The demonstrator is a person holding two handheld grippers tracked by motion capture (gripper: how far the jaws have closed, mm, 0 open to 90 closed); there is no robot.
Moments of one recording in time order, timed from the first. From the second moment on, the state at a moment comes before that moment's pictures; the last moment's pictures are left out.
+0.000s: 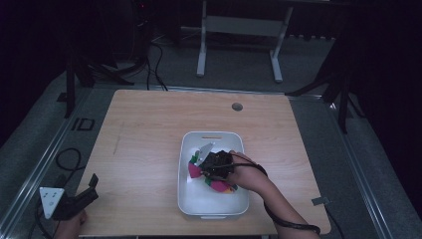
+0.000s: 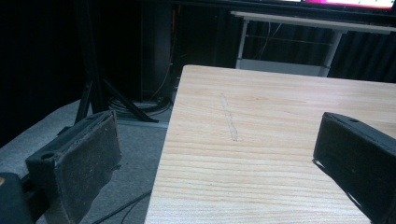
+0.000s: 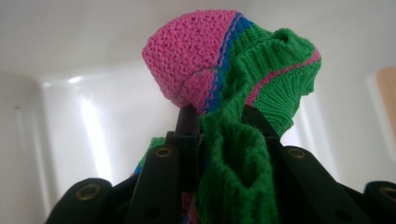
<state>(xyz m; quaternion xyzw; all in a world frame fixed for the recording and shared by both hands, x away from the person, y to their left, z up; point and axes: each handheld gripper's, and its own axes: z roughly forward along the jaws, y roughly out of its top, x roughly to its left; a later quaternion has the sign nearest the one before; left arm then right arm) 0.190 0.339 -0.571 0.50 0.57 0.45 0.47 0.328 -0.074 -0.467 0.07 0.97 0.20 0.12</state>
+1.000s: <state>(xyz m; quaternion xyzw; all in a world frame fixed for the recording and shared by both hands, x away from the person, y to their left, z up) 0.191 0.339 -0.571 0.50 0.57 0.45 0.47 0.325 -0.130 -0.372 0.11 0.93 0.29 0.19</state>
